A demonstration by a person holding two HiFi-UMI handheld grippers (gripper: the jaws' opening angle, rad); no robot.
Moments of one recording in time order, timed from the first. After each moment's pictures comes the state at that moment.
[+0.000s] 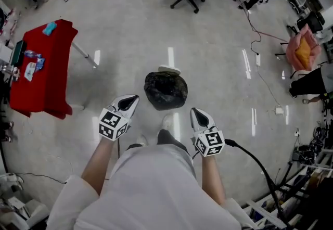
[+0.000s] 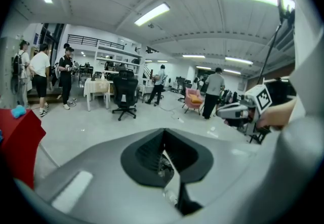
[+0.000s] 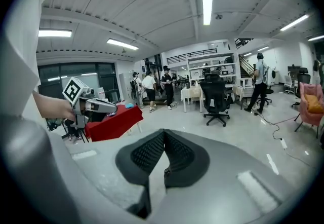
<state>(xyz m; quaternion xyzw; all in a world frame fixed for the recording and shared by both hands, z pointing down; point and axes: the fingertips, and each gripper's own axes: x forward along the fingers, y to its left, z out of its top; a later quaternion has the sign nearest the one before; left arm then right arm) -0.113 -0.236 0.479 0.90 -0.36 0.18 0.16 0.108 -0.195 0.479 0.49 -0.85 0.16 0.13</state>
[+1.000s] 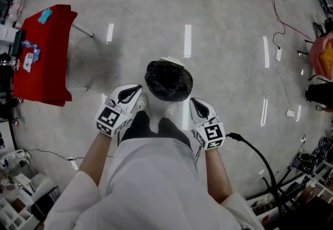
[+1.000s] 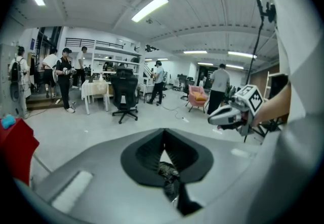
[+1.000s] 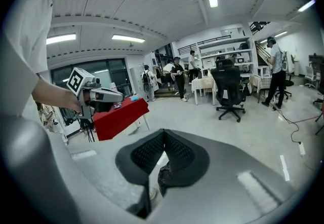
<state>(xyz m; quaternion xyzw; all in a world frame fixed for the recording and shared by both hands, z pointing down) -0.043 -0.350 0.511 0.90 -0.37 0.20 0.14 0.144 -0.325 0.550 0.40 -0.88 0.19 0.16</state>
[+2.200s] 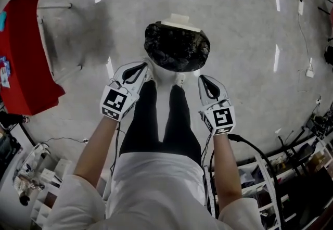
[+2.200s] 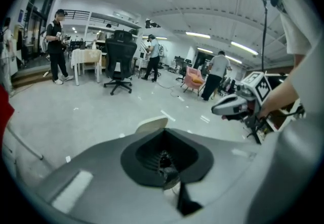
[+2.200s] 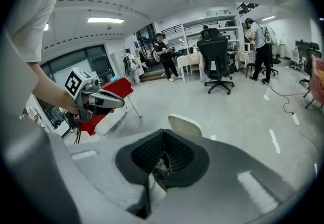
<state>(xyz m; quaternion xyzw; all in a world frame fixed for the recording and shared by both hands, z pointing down) -0.058 -0.407 0.767 0.89 -0.29 0.27 0.22 0.118 -0.366 0.766 0.45 -0.82 0.28 0.23</state>
